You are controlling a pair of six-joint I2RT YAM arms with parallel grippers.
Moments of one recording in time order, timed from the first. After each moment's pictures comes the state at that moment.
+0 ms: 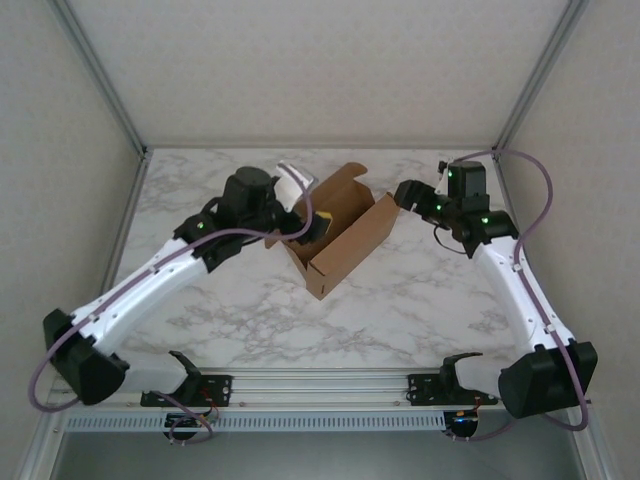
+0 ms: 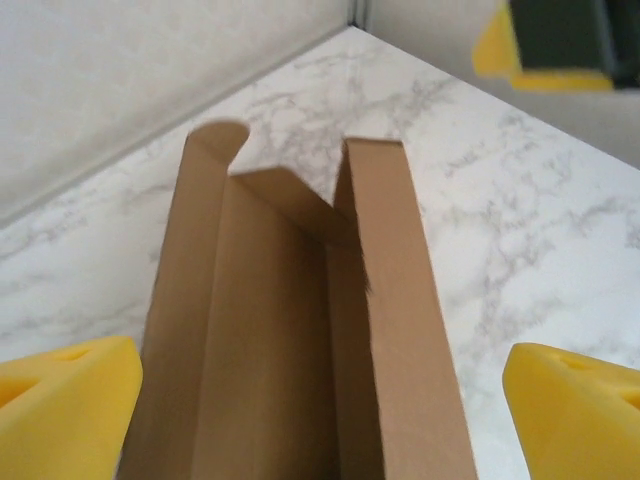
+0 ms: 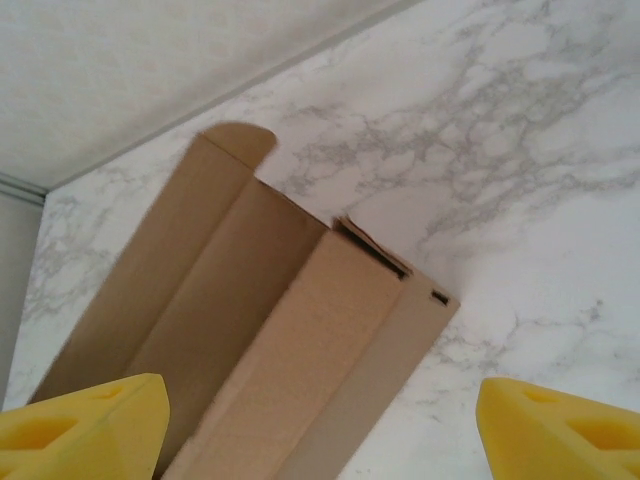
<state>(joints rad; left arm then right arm) -0.65 1.36 1.32 -0.42 0.12 0.04 0.22 1.22 1.16 -0.61 -0.19 0.54</state>
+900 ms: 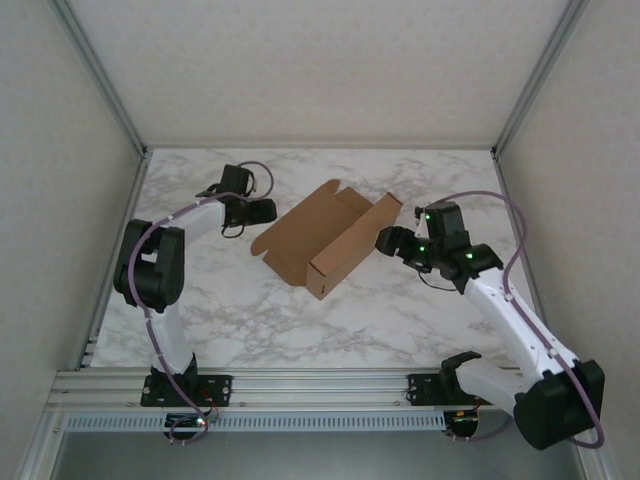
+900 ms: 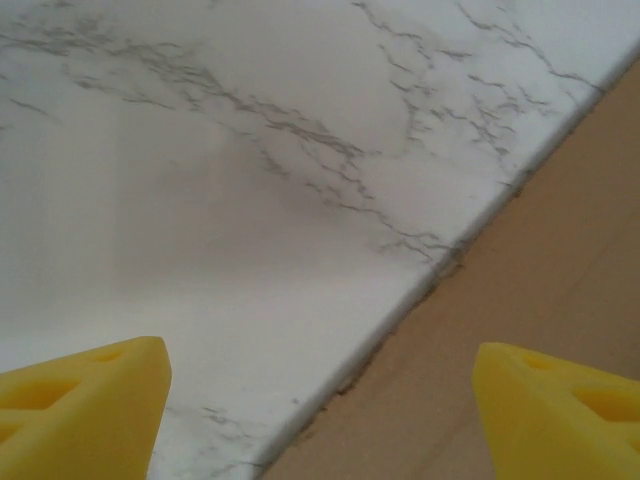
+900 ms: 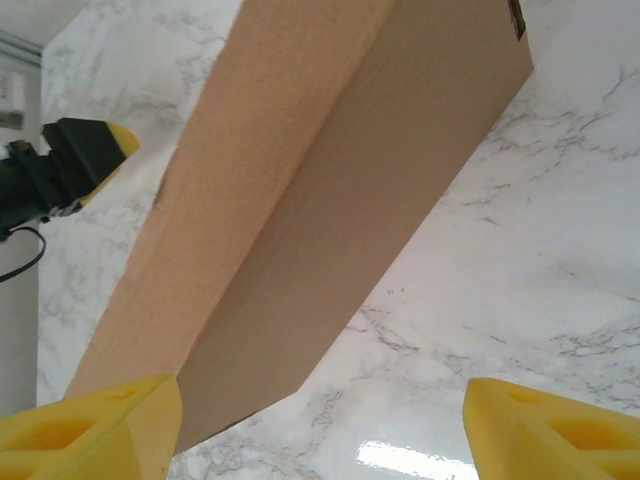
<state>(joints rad) -0.22 1.91 1.29 -0.35 0.10 -0.37 0.37 1.10 0.91 -0.63 -0.28 0.67</state>
